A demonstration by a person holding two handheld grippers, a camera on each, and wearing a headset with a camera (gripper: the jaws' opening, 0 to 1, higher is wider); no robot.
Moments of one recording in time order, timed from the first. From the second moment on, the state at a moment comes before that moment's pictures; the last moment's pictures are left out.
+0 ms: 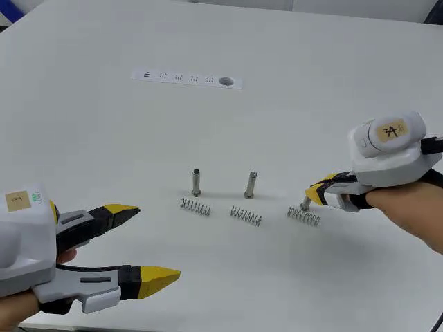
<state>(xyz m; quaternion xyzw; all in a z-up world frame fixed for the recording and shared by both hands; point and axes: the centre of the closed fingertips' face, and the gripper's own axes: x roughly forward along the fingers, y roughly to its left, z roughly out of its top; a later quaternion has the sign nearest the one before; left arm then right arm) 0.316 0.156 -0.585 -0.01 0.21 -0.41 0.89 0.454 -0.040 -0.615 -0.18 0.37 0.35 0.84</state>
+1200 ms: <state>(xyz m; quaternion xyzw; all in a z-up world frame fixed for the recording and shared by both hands) 0.312 0.159 -0.590 -0.01 0.21 -0.40 0.89 0.430 -0.025 -0.657 -0.31 0.39 0.44 0.74</state>
